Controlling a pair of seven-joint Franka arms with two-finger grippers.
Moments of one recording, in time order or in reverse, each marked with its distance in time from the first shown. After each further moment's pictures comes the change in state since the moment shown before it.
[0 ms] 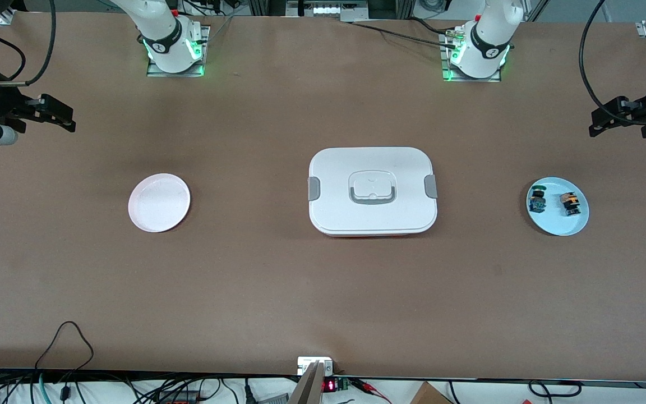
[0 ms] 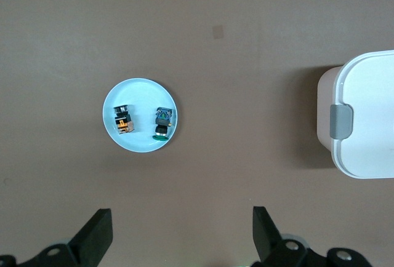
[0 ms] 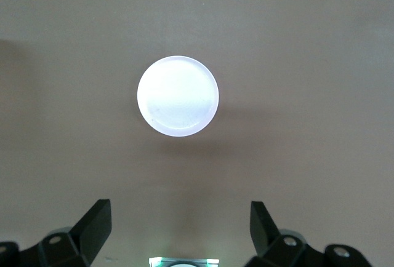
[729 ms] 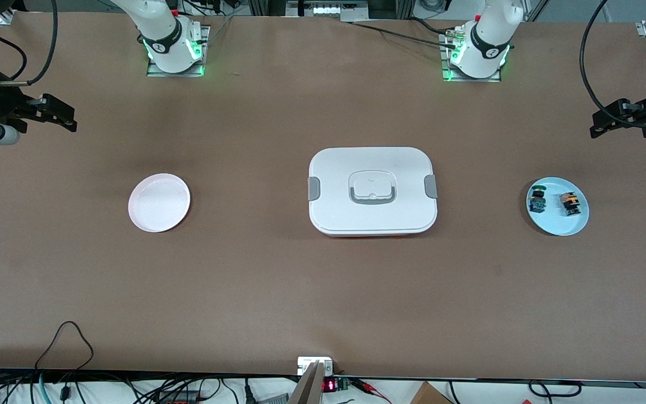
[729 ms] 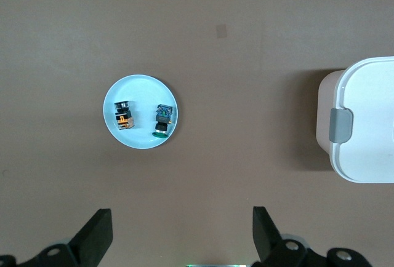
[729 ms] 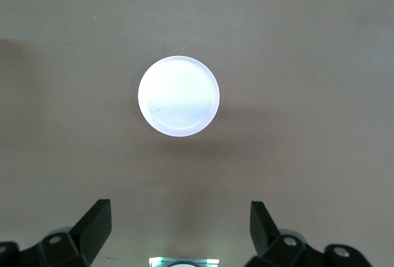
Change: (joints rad) left arm 0.000 0.018 0.000 0.028 0.000 -0.021 -0.033; right arm 0.000 0.000 0.001 0.000 0.000 0.000 0.000
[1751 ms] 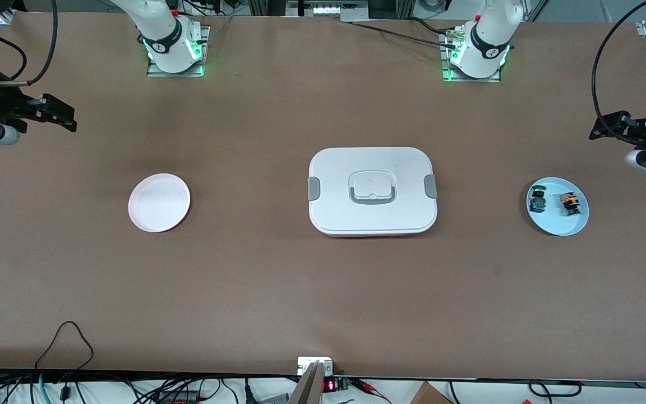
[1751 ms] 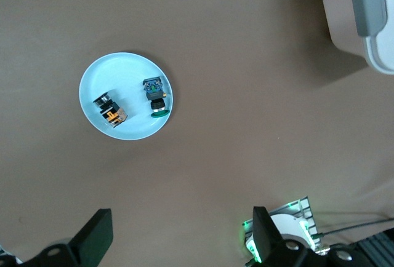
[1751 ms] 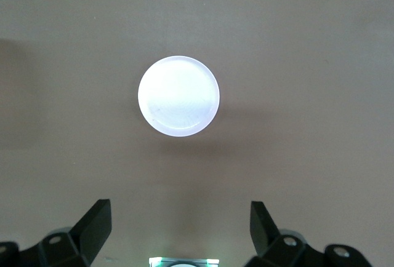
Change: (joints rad) left arm 0.088 0.113 0.007 -0.039 0.006 -0.054 0.531; right arm 0.000 0.000 0.000 0.000 0.000 0.000 0.000
